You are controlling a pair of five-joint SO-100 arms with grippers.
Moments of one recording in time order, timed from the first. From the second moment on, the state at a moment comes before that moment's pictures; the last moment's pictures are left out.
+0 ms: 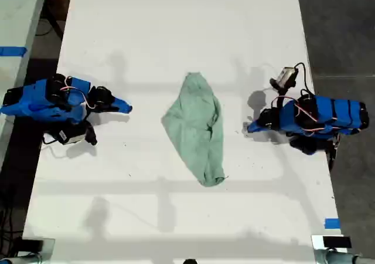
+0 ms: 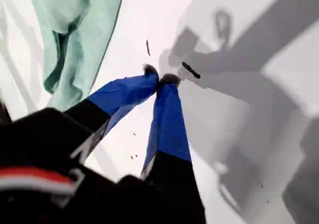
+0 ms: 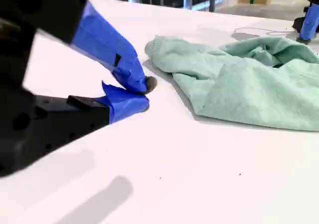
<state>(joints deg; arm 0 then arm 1) -11.9 206.1 184.3 57.0 0.1 5.9 200.2 174.8 78.8 -2.1</state>
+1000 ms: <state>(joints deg) 2.7 157.1 145.1 38.5 -0.7 0.4 180.0 161.4 68.3 -0.3</state>
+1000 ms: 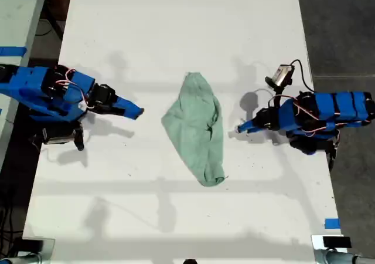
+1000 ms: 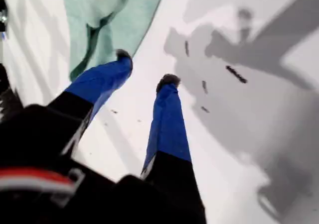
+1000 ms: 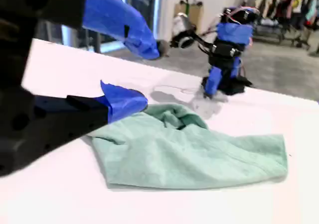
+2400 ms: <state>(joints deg) 5.8 56.5 60.4 62.5 -23.2 -11.4 89.6 101.9 62.3 0.6</state>
